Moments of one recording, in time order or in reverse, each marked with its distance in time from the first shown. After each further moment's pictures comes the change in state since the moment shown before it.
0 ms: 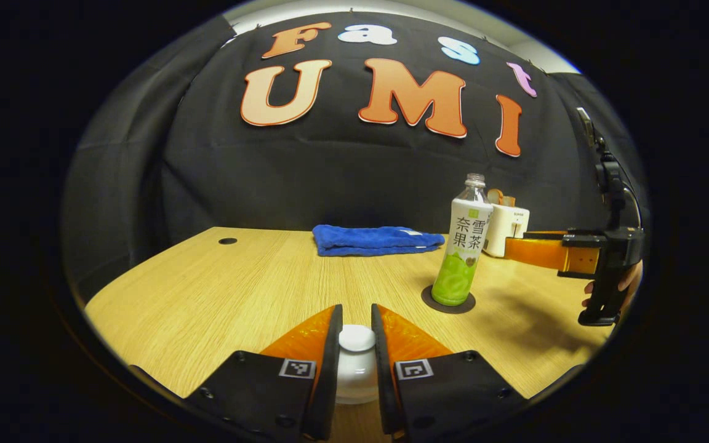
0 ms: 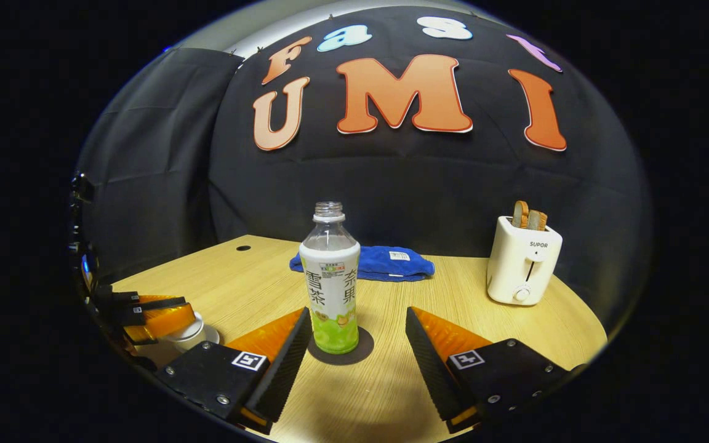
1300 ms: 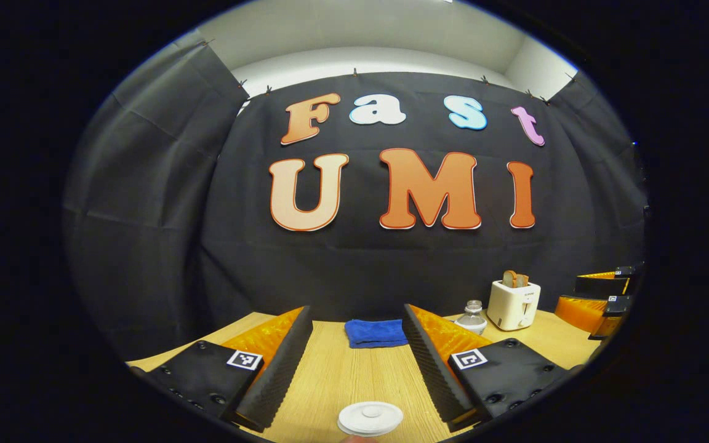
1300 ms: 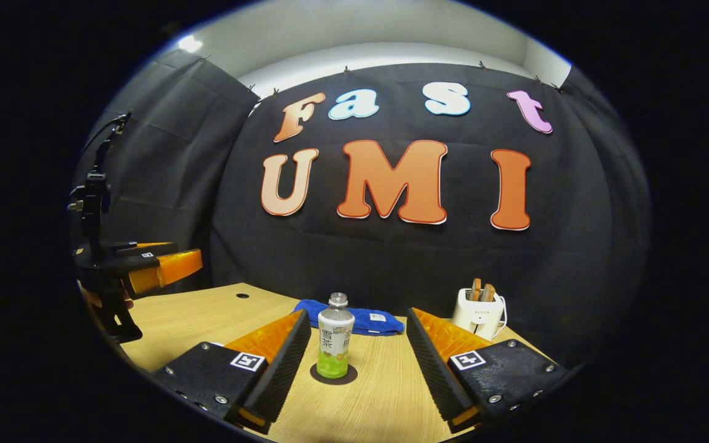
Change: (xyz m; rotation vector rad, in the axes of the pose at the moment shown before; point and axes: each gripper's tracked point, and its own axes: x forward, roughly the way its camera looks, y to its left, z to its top) left arm -0.088 0.018 0.189 0.024 -0.370 0.163; right arm -0.117 0.002 0.108 -0.070 -0.305 -0.104
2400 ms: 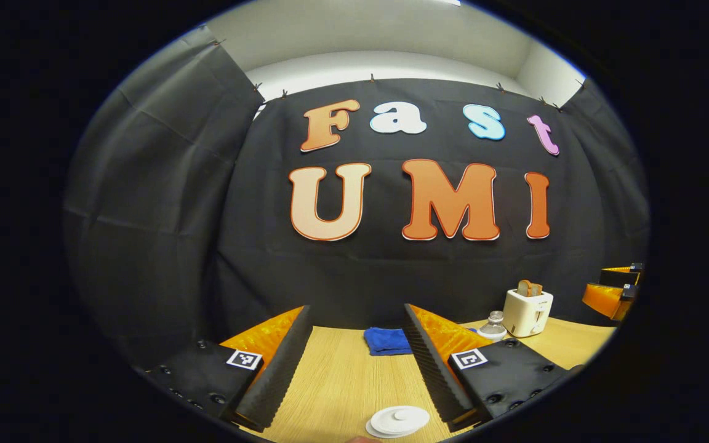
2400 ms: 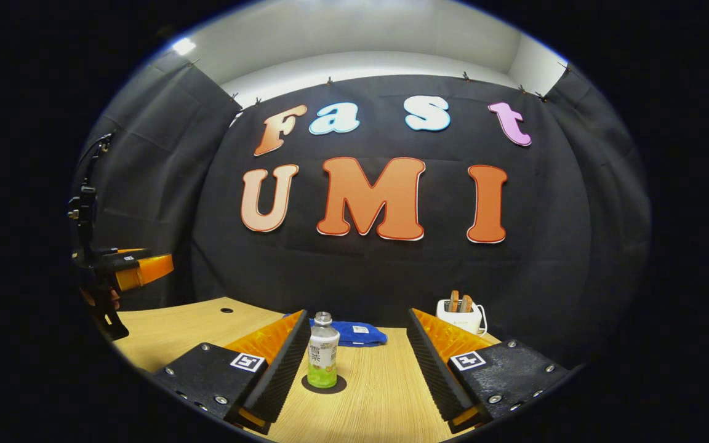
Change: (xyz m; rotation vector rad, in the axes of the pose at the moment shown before) left arm 0.004 0.039 0.019 -0.019 -0.015 0.027; right arm -0.003 -0.008 0.032 0.017 -0.043 -0.111
